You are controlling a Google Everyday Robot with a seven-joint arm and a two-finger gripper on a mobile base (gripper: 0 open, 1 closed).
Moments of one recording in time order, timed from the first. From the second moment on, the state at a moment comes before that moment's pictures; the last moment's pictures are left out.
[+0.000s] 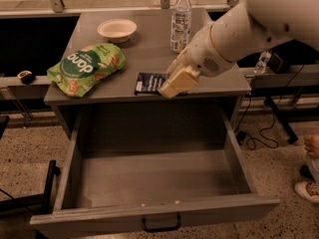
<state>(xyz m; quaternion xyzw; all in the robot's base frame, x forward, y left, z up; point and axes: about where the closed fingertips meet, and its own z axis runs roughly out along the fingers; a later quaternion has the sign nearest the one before) 0.552 -0.042 0.926 -0.58 0.73 0.11 0.35</state>
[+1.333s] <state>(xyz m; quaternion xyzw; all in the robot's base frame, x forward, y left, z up) 0.576 -0.114 0.746 -0.65 0.68 0.14 0.30</state>
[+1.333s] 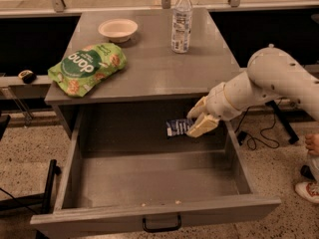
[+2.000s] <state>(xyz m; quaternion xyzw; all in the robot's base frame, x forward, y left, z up) 0.576 -0.107 0.719 -0.64 0.69 0.14 0.30</state>
